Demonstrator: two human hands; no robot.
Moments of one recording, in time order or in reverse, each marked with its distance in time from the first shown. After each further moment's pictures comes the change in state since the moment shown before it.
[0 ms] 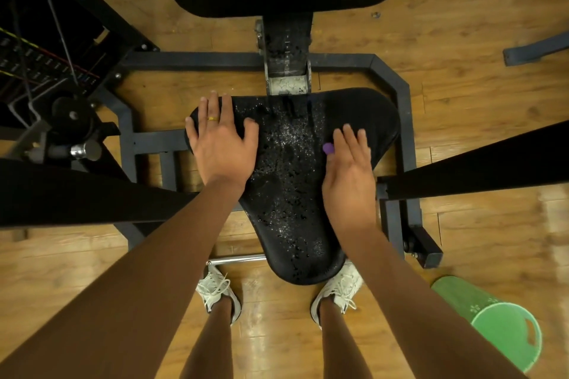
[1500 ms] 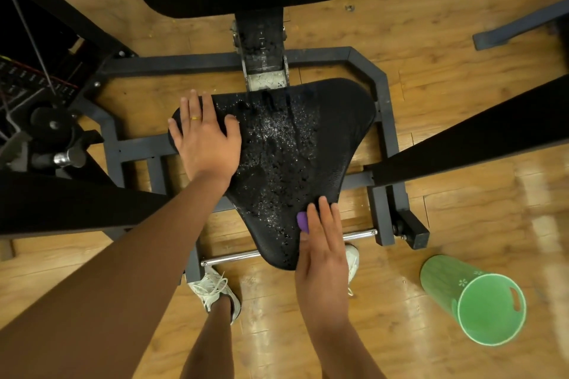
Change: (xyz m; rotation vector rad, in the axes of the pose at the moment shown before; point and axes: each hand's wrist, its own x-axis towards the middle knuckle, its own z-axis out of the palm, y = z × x) left_hand -0.005 0.000 -0.006 0.009 -0.084 0.014; right_hand -0.151 -0.013 0.012 0.166 0.029 0.074
